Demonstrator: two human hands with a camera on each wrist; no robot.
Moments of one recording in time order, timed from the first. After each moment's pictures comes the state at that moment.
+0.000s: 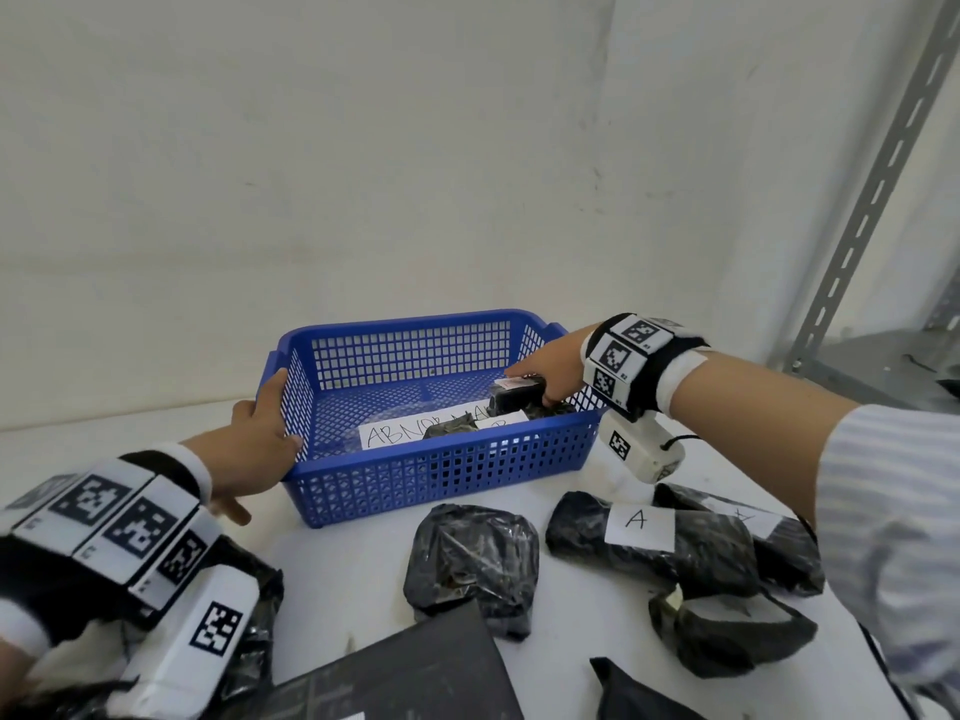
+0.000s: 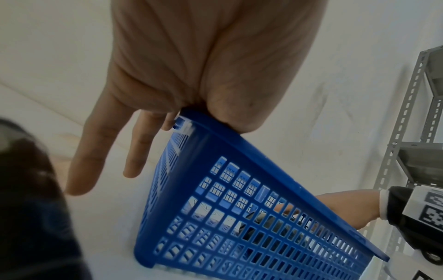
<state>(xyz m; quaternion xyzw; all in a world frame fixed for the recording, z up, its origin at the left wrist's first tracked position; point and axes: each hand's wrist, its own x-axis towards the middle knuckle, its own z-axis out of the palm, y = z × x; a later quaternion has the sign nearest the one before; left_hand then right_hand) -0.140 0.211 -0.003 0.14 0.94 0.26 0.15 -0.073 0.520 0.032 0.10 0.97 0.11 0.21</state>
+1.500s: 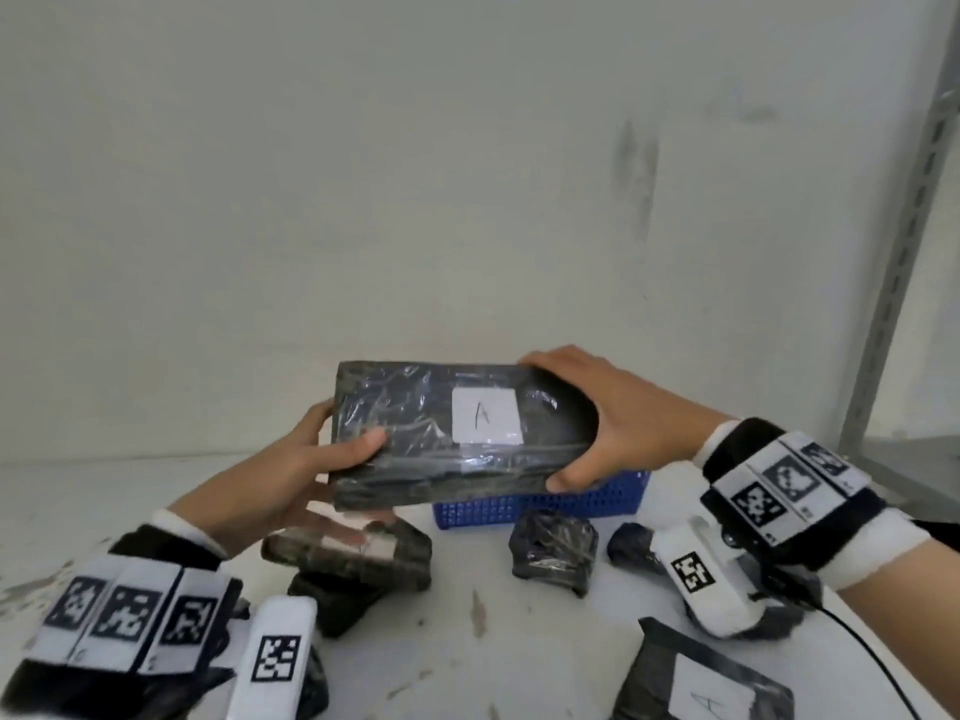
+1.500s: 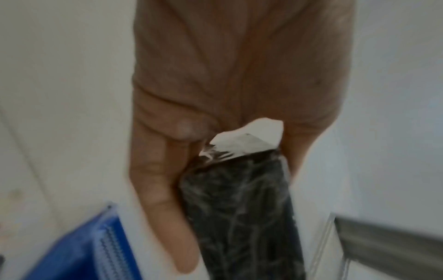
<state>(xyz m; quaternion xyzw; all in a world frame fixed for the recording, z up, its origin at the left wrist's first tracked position) 0.008 0.059 0.078 0.27 0.71 0.62 0.18 0.102 0.354 0.117 -0.10 0.98 -0.14 -0.13</state>
